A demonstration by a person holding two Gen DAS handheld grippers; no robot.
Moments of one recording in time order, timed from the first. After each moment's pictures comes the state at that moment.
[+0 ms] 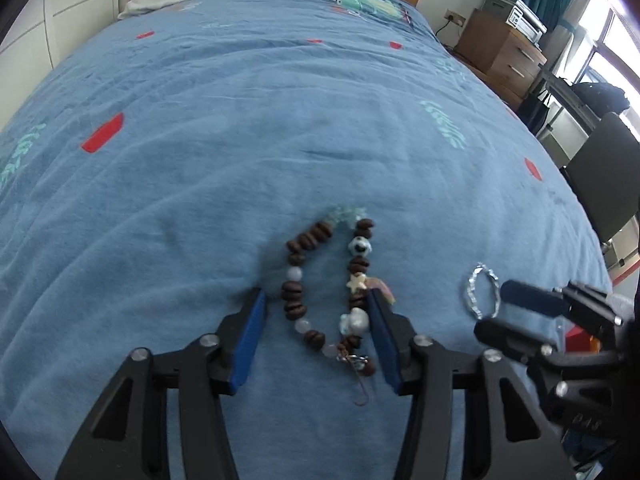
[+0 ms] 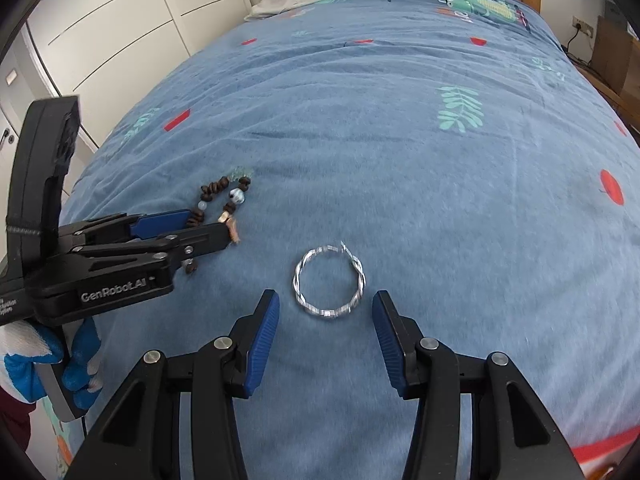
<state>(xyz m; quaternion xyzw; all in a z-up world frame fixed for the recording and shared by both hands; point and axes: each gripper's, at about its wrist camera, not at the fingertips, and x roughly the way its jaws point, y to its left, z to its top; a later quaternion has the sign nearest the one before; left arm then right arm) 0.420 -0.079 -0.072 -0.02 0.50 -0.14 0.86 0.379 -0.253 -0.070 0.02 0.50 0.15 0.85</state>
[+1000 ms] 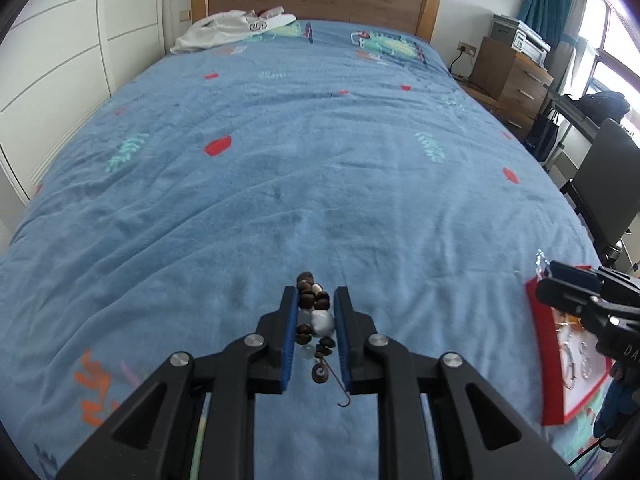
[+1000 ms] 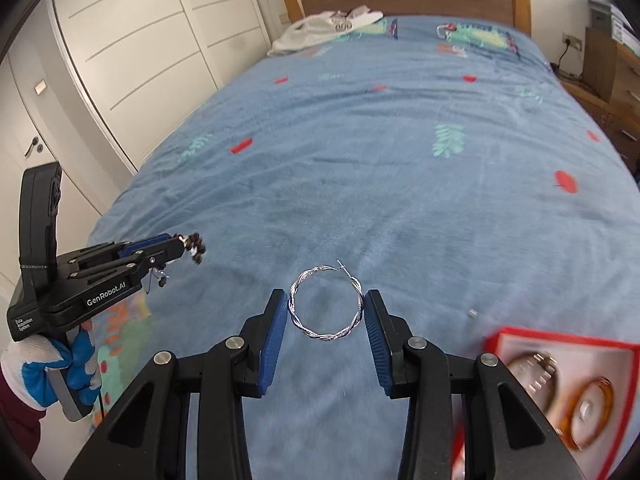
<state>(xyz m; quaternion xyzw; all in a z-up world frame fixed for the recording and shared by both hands) 0.280 -0.038 0.020 -0.01 0.44 -0.09 0.89 0.267 -0.258 0.015 0.05 0.45 0.16 0.88</state>
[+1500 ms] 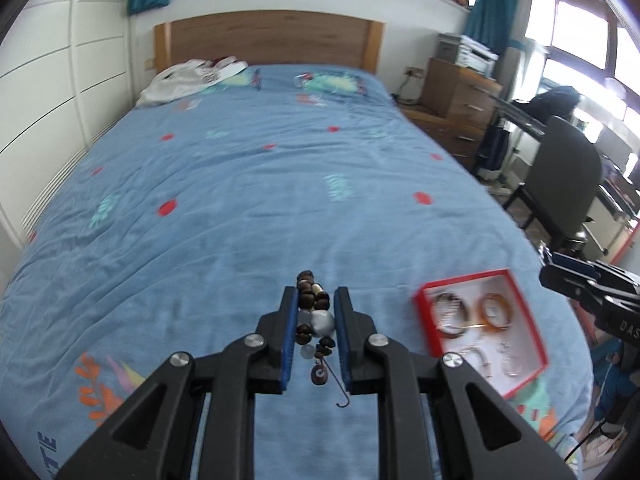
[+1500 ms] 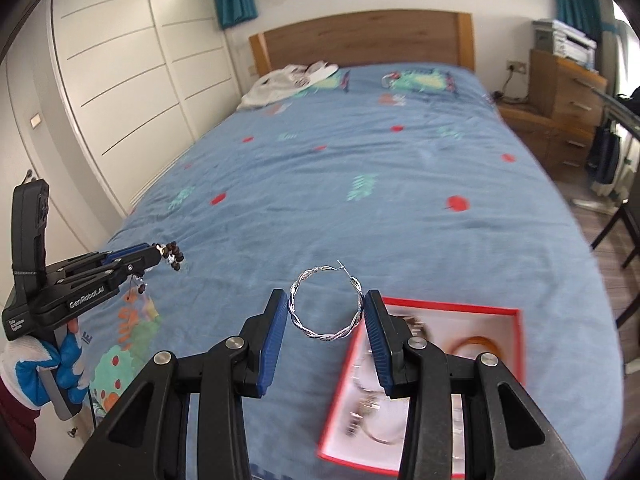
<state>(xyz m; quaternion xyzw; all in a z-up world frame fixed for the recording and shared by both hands) 0.200 -0.134 0.116 0.01 0.38 -0.16 0.91 0.170 -0.363 0.103 0.06 0.38 0.10 0.92</state>
